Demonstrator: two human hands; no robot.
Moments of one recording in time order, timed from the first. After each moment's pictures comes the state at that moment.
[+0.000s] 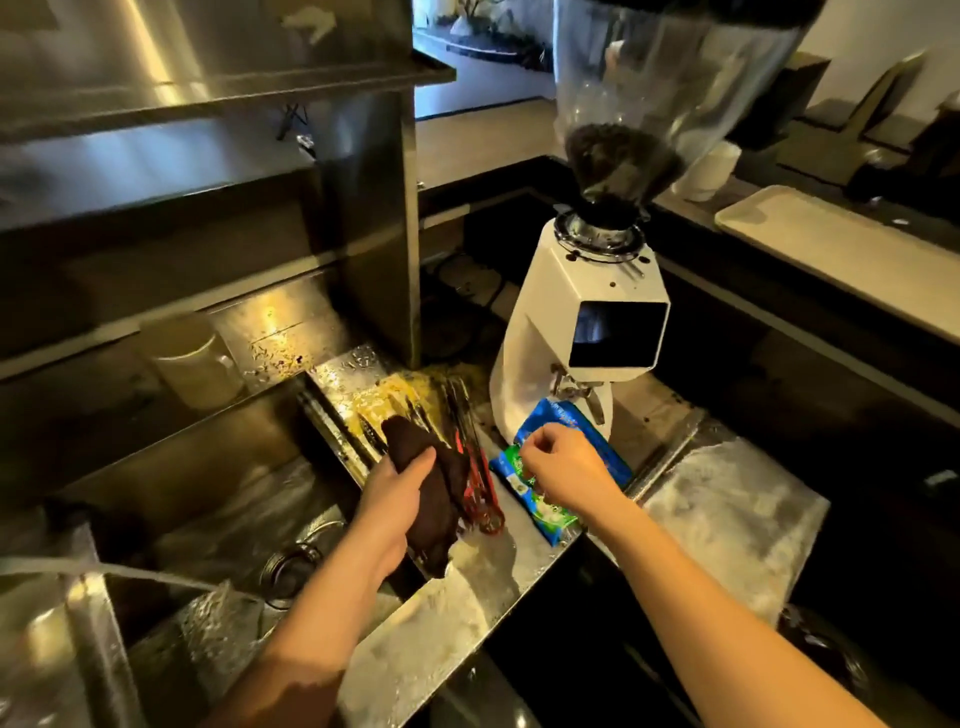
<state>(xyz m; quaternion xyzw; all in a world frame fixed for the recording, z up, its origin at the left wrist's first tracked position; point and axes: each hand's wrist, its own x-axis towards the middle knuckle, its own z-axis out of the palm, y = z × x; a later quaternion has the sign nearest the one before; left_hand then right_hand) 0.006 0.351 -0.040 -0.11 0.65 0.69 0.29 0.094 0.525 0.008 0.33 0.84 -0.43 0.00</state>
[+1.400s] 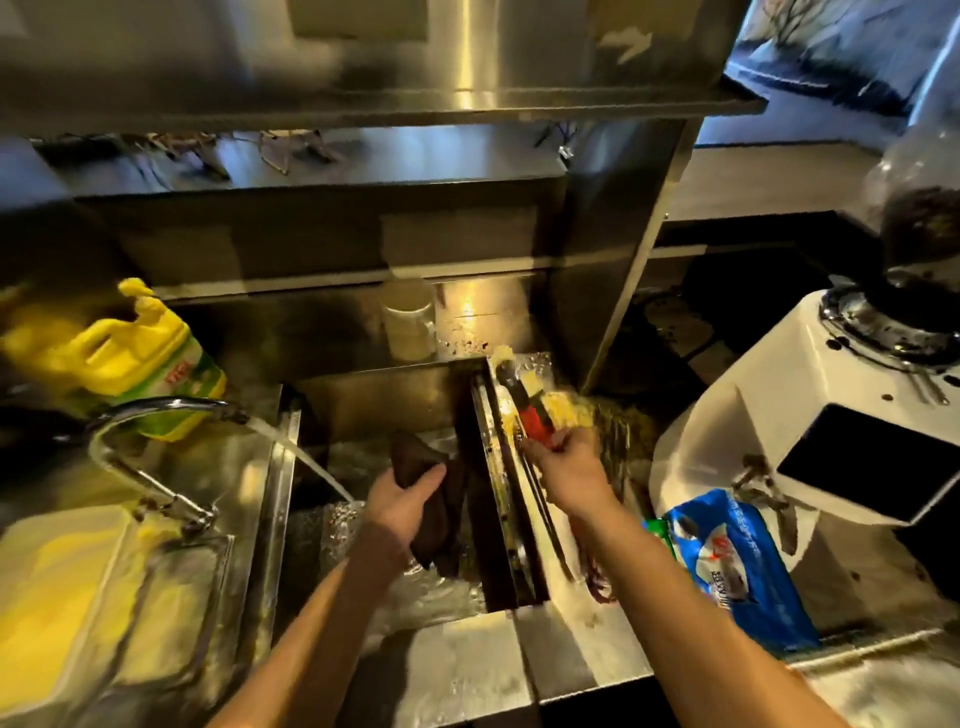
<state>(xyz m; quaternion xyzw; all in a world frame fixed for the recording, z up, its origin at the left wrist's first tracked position) -0.008 0.241 -0.076 -0.26 0.64 0.72 0.08 -0.016 0.437 -0.005 0.20 0.80 -0.55 0.06</state>
